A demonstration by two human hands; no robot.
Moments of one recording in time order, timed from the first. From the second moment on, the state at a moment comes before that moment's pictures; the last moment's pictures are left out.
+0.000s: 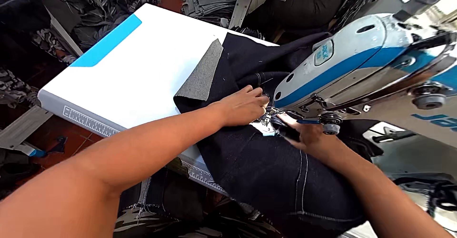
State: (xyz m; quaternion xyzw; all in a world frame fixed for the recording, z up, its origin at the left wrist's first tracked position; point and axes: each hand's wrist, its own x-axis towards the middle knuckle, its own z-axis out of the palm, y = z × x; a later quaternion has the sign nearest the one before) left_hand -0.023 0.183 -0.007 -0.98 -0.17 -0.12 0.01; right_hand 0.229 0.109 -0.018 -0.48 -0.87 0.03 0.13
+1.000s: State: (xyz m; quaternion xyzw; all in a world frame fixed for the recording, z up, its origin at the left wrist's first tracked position) left_hand -0.001 0.103 0.071 -0.84 -0.50 0.20 -0.06; right_hand 0.123 -0.029 -0.018 -0.41 -0.89 0.00 0.18
